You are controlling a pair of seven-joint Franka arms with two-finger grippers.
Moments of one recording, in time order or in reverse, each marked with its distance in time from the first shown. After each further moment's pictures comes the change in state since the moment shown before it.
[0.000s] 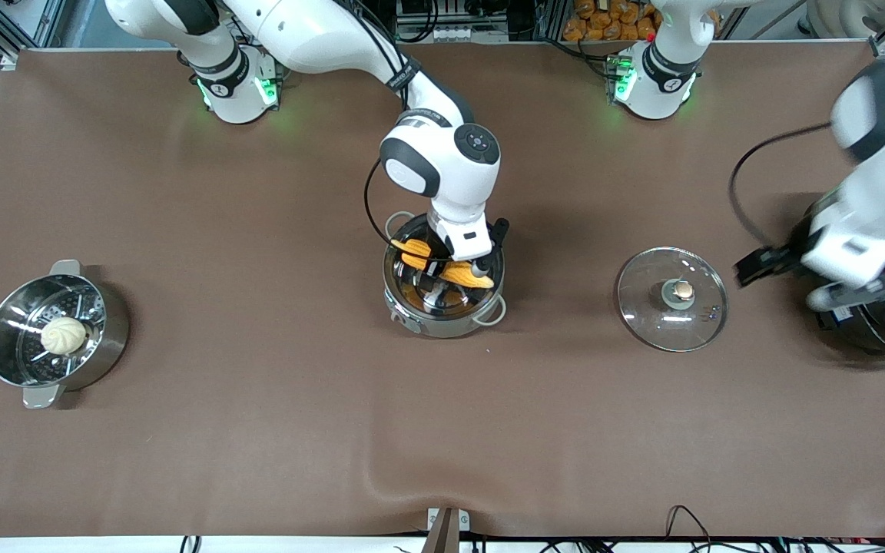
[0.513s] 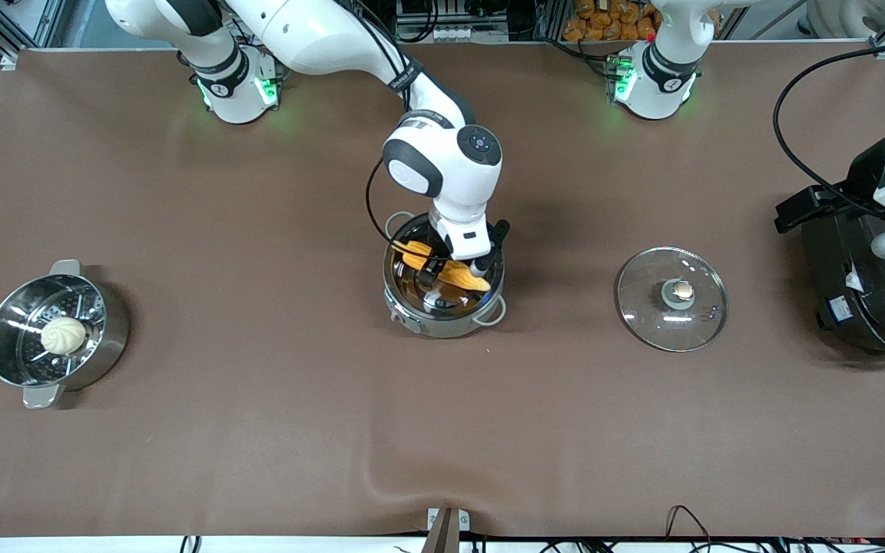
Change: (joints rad) left arm 0.000 -0.001 -0.015 0.179 0.000 -0.252 0.000; right arm 0.003 -0.001 0.000 -0.003 0.000 0.001 0.066
